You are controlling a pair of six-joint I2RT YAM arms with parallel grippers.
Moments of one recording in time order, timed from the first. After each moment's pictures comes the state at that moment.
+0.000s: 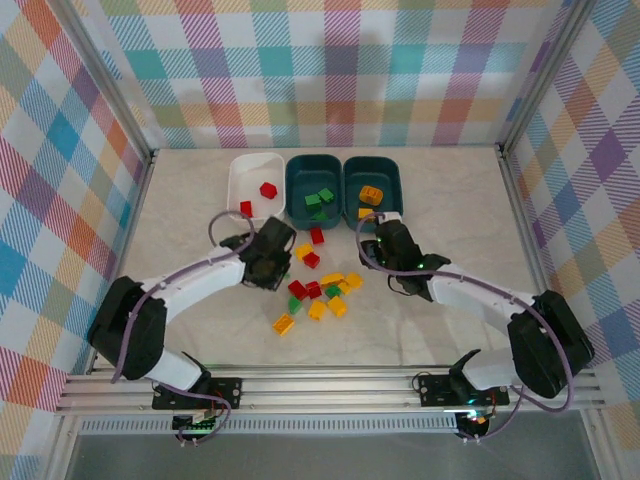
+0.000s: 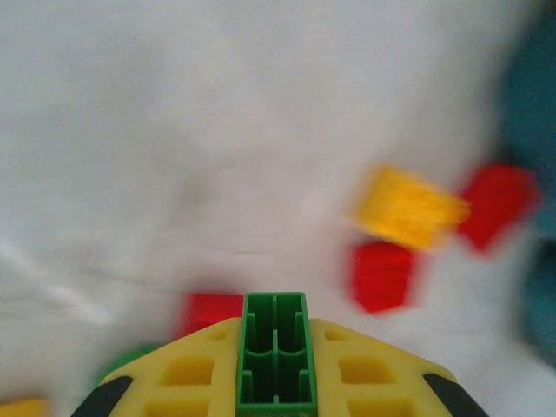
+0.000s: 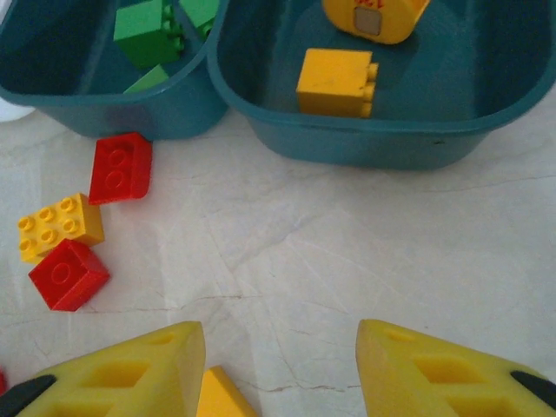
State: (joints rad) left arm -0.59 1.49 1.09 -0.63 -0.13 -1.57; right arm 0.64 1.32 0.73 -0.13 0.26 0.47
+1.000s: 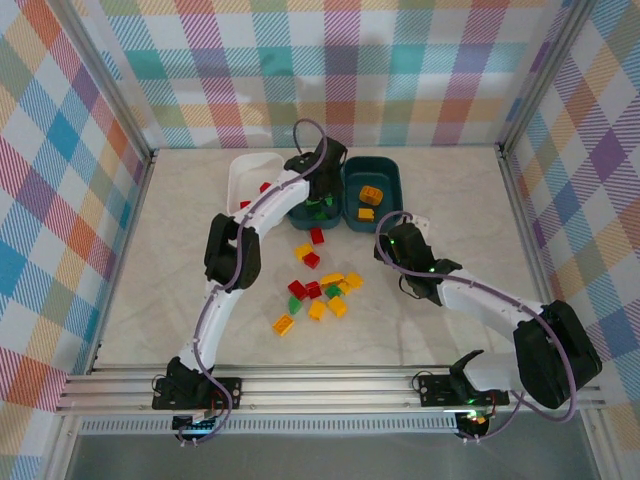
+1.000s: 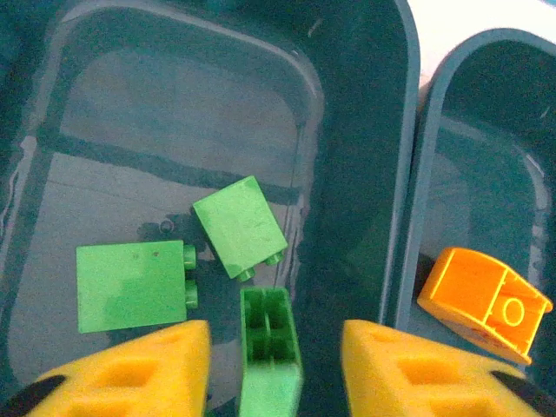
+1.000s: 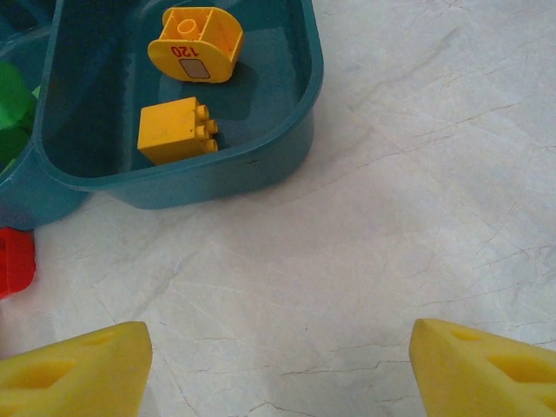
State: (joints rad) left arm -0.55 2.43 2.29 -0.84 -0.19 -0.78; right arm 0.58 1.28 0.67 -0.13 0.38 0.63
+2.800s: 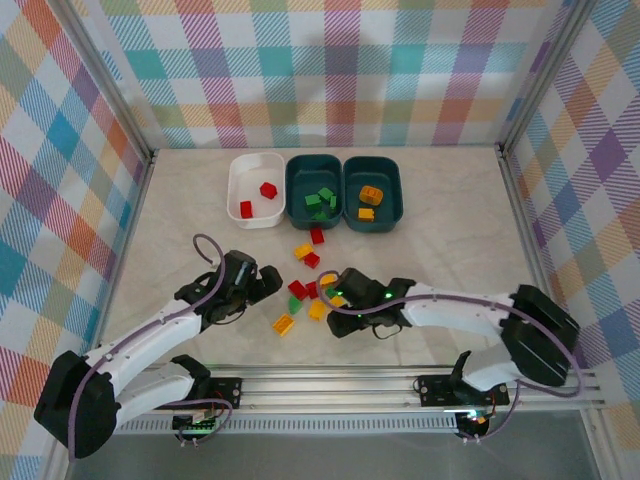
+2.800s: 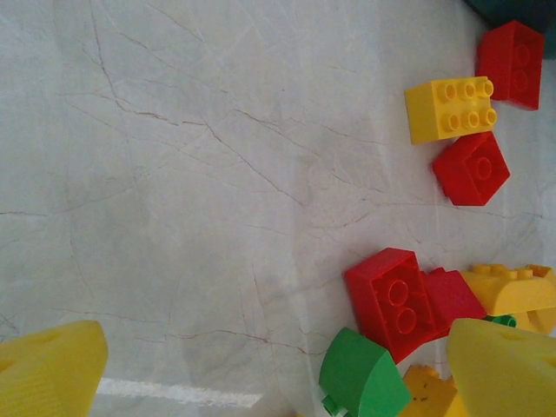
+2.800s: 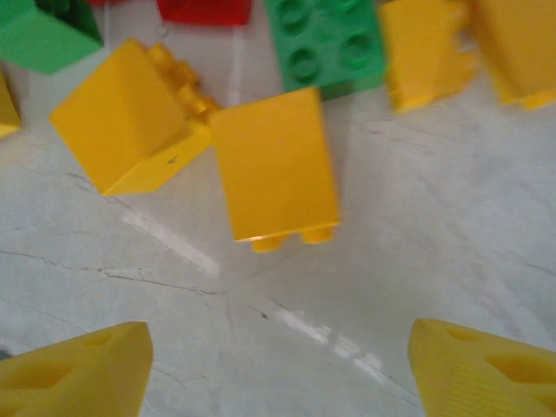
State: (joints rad) left arm -0.55 1.01 0.54 -0.45 -0.09 -0.97; right arm 1.05 1.47 0.80 -0.51 0.04 0.50
